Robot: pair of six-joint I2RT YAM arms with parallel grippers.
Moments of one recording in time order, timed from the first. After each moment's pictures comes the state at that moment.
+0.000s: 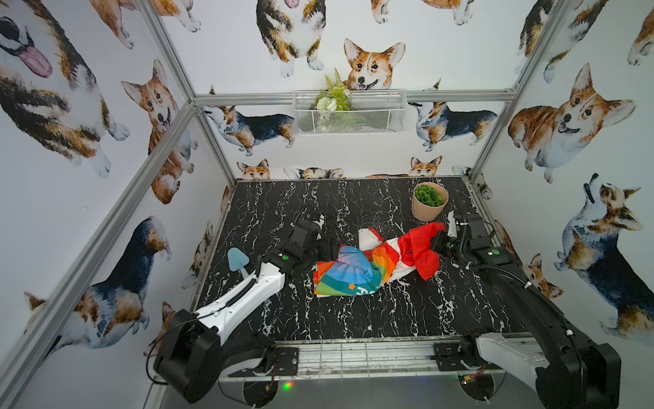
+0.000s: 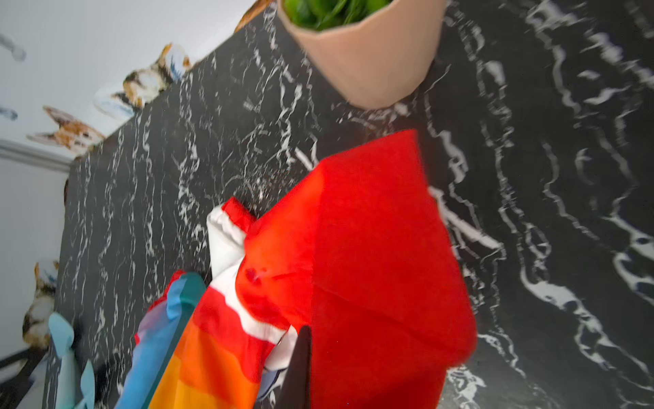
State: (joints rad) left arm -0.52 1.27 0.80 -0.31 0.09 -0.48; right arm 0.29 1.04 0.78 -0.53 -0.10 0.58
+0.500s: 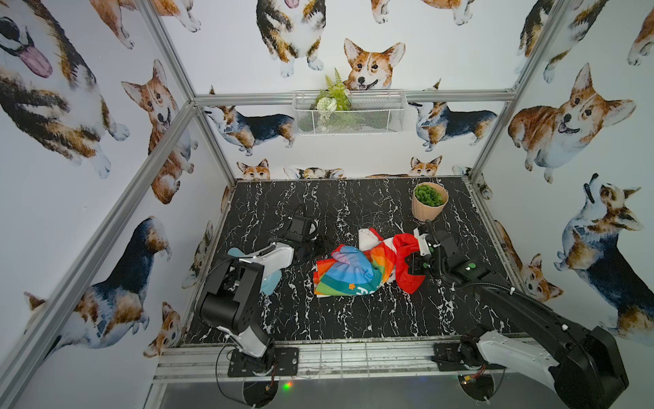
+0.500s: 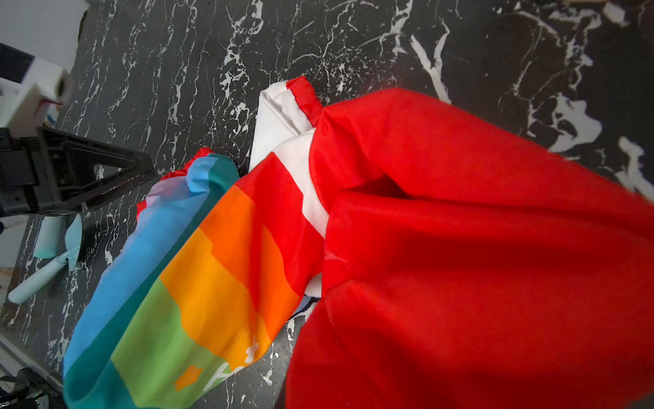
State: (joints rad) left arm -0.35 1.67 0.84 -0.07 0.43 -0.65; right arm 0.56 1.05 0.67 -0.42 -0.08 0.50
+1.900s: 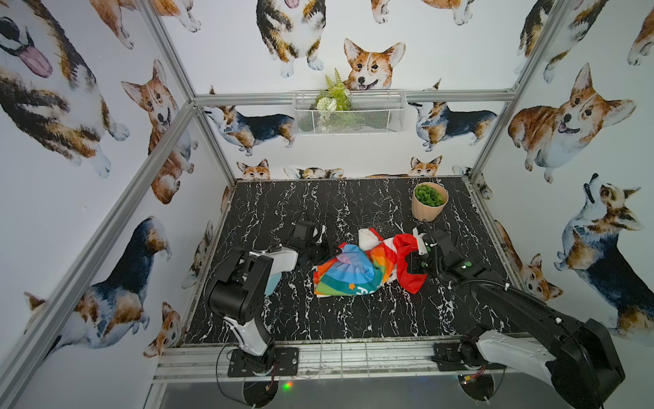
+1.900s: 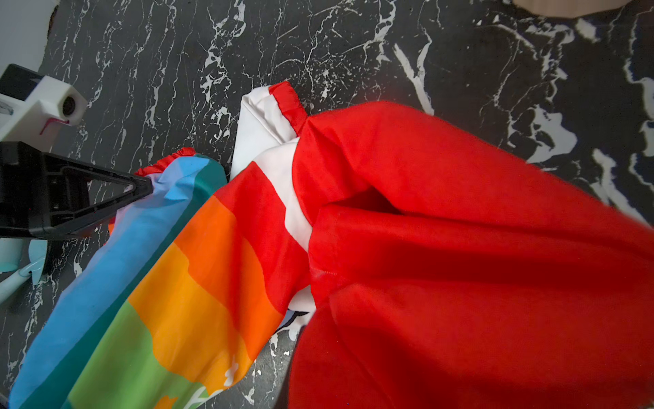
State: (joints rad) left arm -0.38 1.71 0.78 0.13 0.60 -0.81; right arm 0.56 1.08 0.67 -0.41 -0.02 0.50
